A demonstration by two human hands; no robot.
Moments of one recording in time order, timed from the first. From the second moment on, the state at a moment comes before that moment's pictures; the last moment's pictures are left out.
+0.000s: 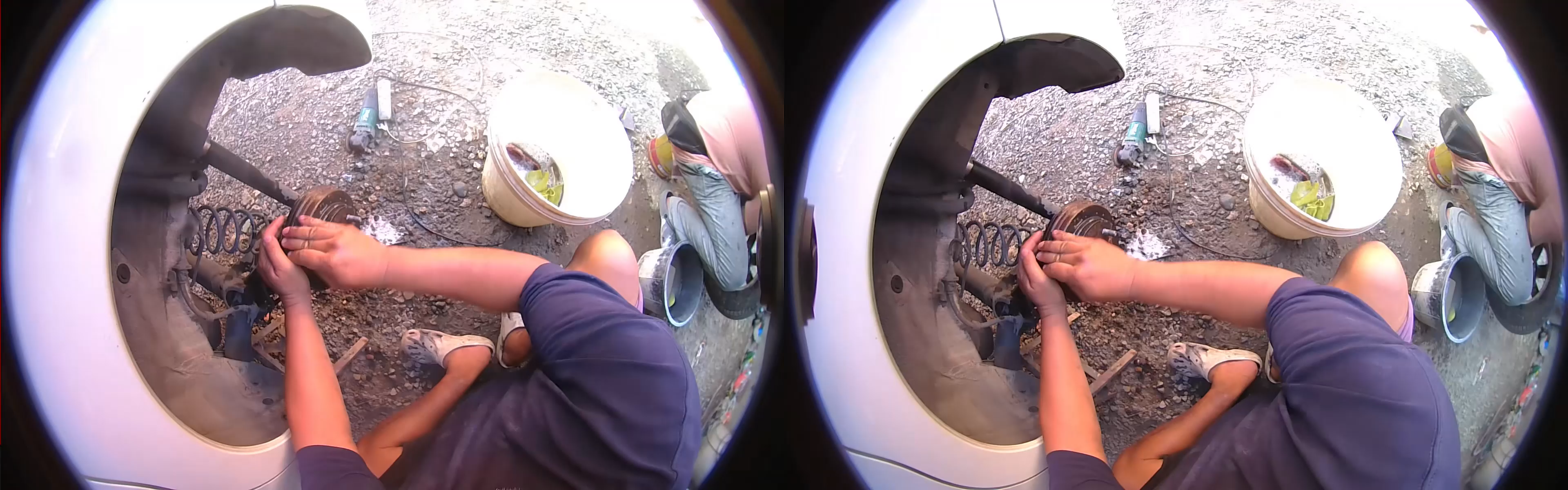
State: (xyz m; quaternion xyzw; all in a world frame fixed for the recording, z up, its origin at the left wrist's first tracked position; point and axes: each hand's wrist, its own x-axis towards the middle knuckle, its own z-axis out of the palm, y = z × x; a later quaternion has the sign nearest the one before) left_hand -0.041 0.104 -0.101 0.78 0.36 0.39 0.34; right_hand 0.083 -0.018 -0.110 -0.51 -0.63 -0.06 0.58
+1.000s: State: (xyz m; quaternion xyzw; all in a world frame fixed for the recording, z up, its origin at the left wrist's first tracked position) left_hand -0.047 0.103 -0.106 0.82 0.34 0.40 0.25; right_hand 0.110 -0.010 -0.110 -0.50 -0.65 -0.06 0.57
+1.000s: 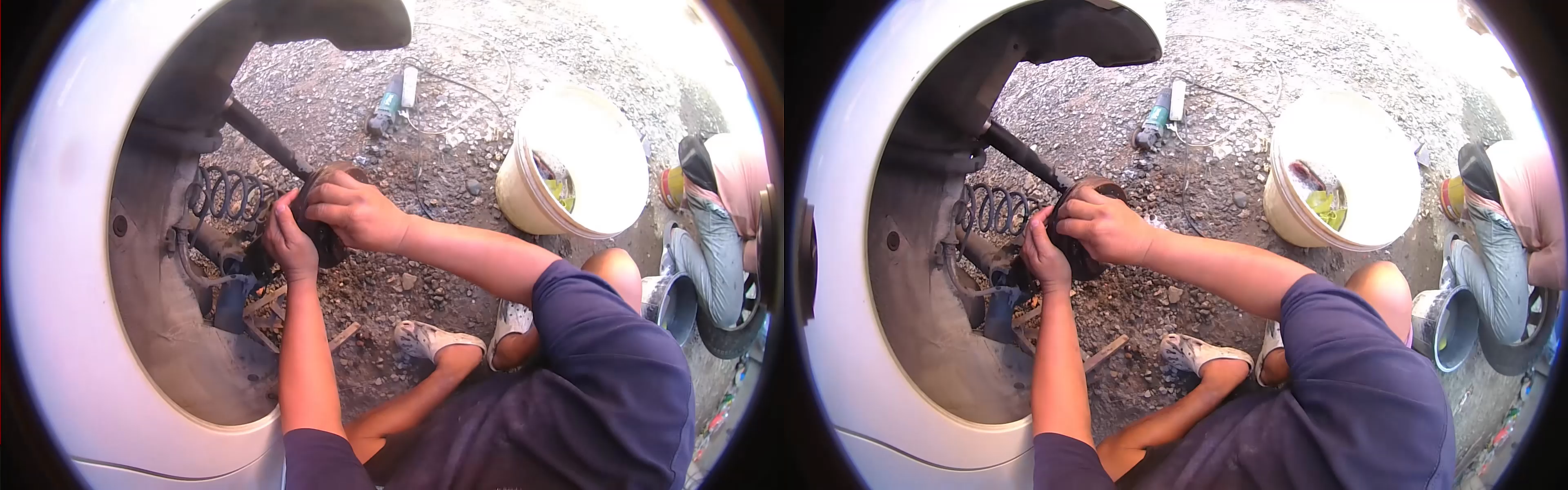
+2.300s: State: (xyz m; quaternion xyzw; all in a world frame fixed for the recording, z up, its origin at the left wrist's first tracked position) left_hand -0.042 0.099 -0.101 0.80 0.36 0.39 0.27; right_hand 0.129 0.000 -0.117 -0.68 -0.56 0.02 0.48
